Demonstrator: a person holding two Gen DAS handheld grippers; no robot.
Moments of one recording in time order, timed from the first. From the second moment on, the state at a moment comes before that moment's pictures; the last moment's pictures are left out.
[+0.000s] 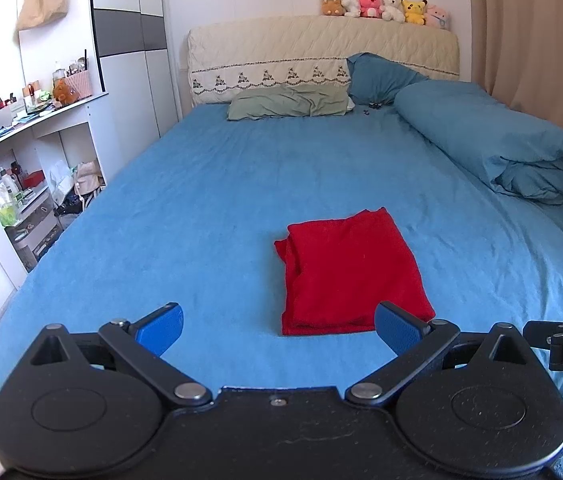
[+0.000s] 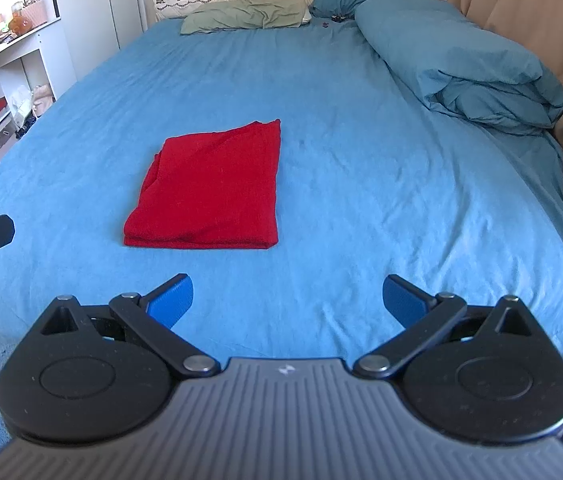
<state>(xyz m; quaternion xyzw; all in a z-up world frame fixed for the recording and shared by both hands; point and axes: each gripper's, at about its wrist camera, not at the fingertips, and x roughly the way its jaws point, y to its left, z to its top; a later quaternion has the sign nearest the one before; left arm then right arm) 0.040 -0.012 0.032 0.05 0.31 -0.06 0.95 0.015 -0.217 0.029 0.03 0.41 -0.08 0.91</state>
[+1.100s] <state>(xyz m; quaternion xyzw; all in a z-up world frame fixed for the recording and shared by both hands) 0.041 -0.016 0.030 0.06 0.30 -0.03 0.95 0.018 -0.215 0.023 0.04 0.41 -0.08 0.91</state>
